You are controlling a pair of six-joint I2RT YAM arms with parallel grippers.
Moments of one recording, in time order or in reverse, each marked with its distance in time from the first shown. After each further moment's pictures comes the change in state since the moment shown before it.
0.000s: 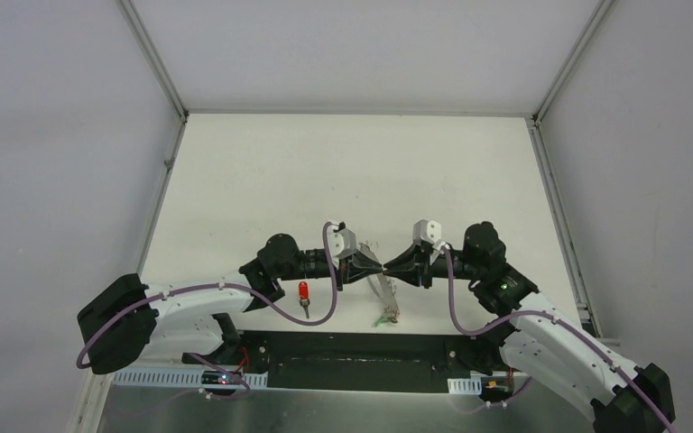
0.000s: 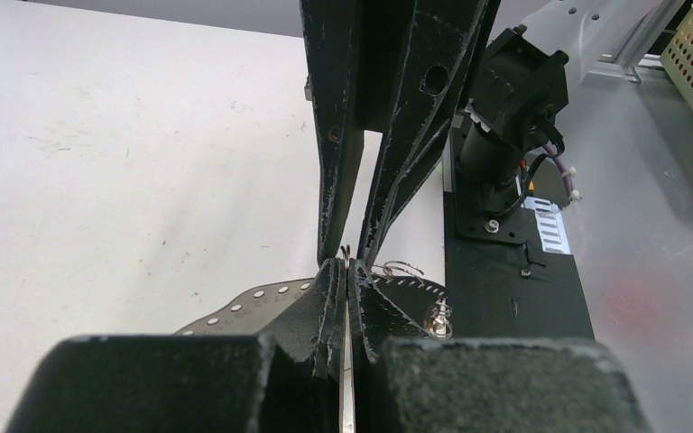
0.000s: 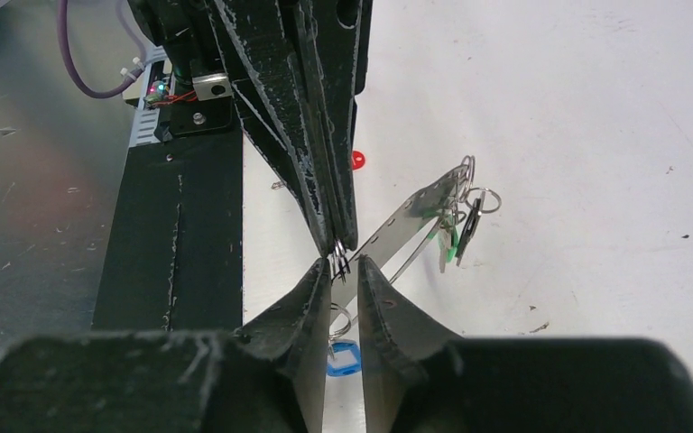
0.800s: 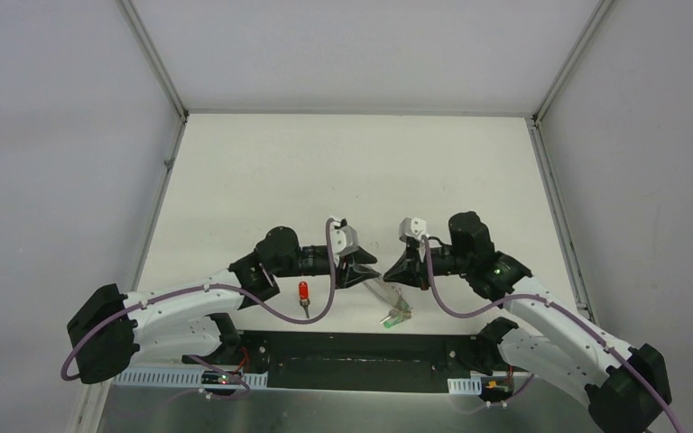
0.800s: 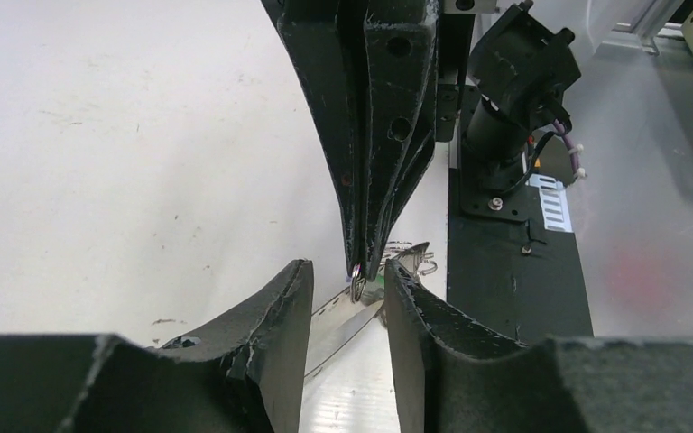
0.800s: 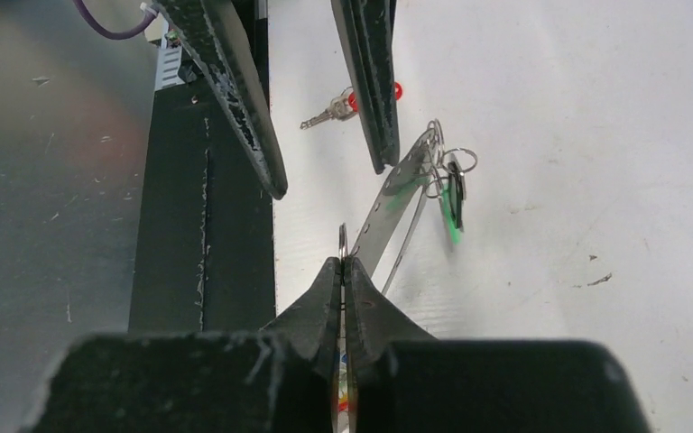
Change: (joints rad) left arm 0.000 -0.089 0.060 -0.230 -0.016 0.045; right arm -0.001 0.112 0.076 -0.192 -0.043 -0.065
